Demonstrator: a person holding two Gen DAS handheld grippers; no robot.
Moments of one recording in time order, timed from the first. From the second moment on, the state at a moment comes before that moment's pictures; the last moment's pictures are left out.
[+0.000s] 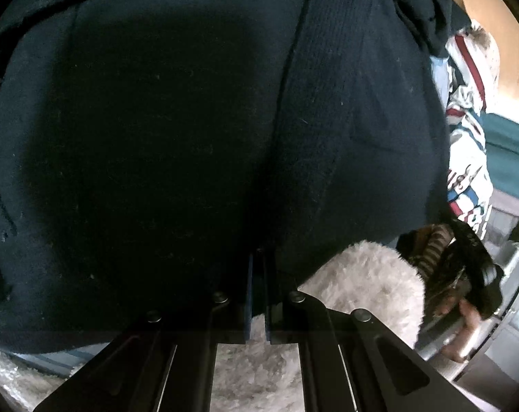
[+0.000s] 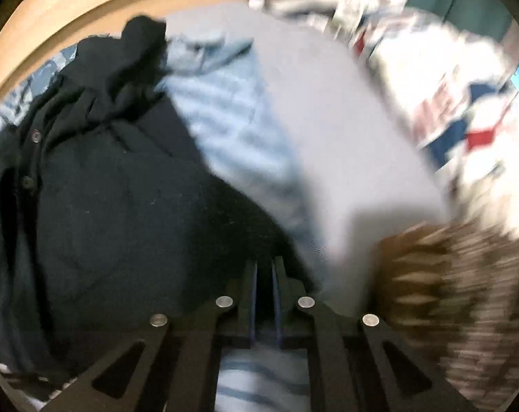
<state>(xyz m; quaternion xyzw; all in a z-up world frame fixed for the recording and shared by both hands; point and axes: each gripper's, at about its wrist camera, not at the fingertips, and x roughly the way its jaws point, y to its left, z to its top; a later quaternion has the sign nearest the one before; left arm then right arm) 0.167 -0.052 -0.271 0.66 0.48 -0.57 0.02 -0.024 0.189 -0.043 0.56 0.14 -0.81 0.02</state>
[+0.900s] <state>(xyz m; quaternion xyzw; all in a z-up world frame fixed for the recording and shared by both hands) 0.130 -0.089 -0.211 0.58 0.47 -0.66 0.10 -0.007 0.151 -0.130 0.69 0.15 -0.69 0.14</state>
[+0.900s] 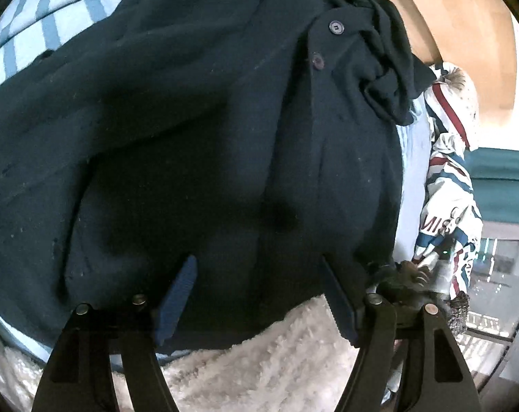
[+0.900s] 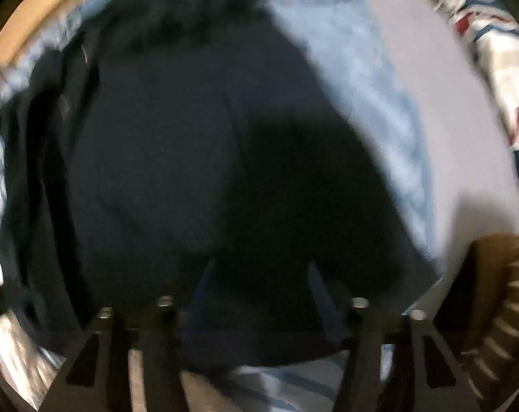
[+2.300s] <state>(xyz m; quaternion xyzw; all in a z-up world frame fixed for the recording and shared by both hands) 0.309 -0.199 -0.212 0.56 0.38 -0.69 0.25 0.076 -0.127 -0.154 0.70 0.00 -0.64 0.30</state>
